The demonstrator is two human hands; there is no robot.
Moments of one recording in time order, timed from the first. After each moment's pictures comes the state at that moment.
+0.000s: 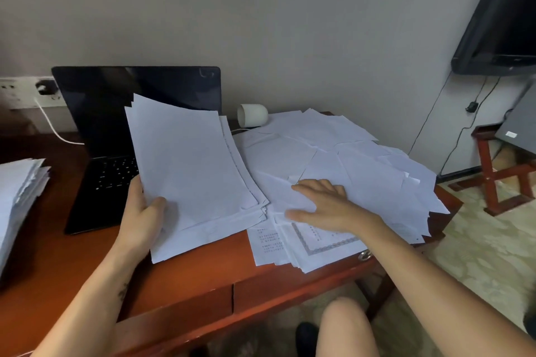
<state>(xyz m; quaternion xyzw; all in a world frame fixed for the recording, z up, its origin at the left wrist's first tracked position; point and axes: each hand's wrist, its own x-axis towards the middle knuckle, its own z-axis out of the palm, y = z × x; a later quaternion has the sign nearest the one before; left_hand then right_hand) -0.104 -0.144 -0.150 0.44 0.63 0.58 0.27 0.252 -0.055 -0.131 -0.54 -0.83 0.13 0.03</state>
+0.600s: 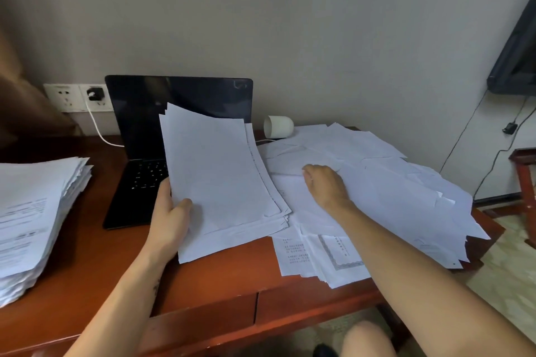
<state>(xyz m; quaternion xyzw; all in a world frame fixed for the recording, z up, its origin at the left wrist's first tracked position) -0.105 -0.147 -0.150 0.41 0.62 0.62 0.27 0.181 0.043 -0.151 -0.56 -0.79 -0.03 0.23</state>
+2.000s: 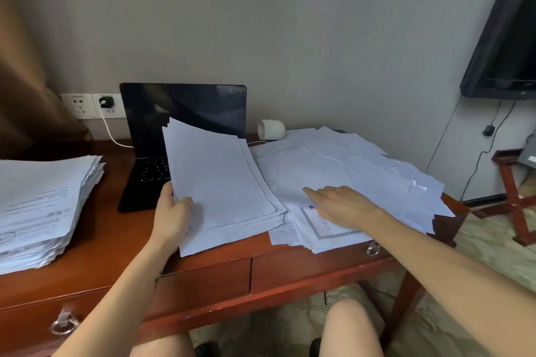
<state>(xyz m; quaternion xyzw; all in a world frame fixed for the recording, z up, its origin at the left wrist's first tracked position) -0.089 -0.190 -0.151 0.39 0.62 0.62 0.27 0.252 -0.073 -0.130 -0.41 -0.89 -0.20 -0.03</state>
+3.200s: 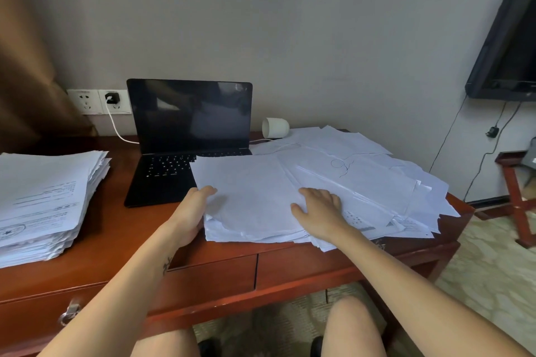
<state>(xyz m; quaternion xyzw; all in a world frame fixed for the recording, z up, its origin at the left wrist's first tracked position) -0.084 -0.175 -0.148 0.36 0.60 0.53 0.47 0.190 -0.105 -0.156 -0.58 -0.80 0.05 0.13</state>
